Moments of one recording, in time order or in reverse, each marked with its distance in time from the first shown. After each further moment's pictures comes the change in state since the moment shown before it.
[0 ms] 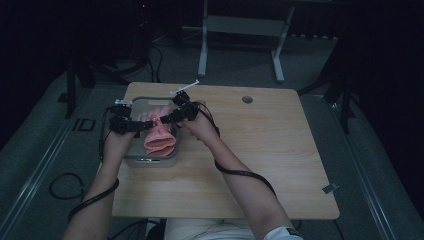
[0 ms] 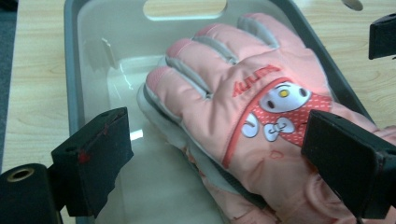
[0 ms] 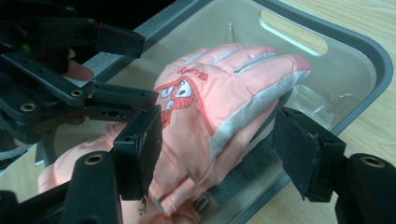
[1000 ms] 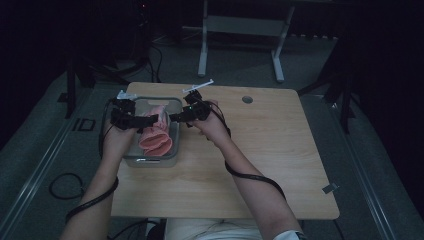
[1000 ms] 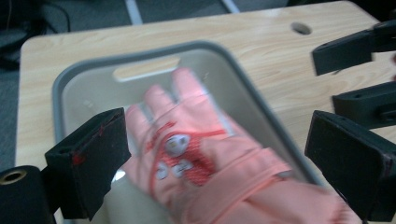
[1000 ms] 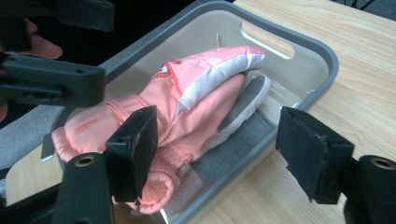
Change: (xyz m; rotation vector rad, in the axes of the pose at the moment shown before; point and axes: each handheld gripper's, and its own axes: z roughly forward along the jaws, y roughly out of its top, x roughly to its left) left arm -0.041 0.021 -0.039 -0.108 -0.041 0.145; right arm -0.011 -0.013 -0.037 -0.067 -0.005 0.007
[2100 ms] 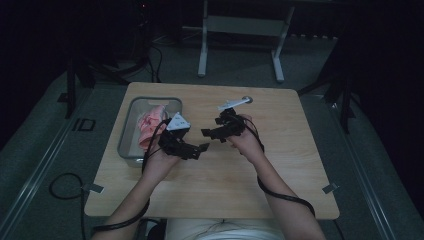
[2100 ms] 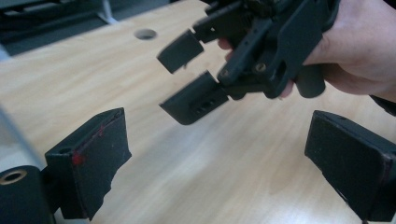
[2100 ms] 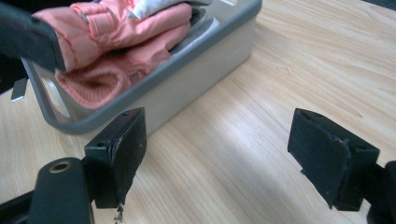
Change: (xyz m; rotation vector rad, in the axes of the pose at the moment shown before) left arm -0.139 -0.028 0.021 -0.062 -0.349 0.279; right arm -0.041 -0.080 -0.064 -0.022 -0.060 -0.045
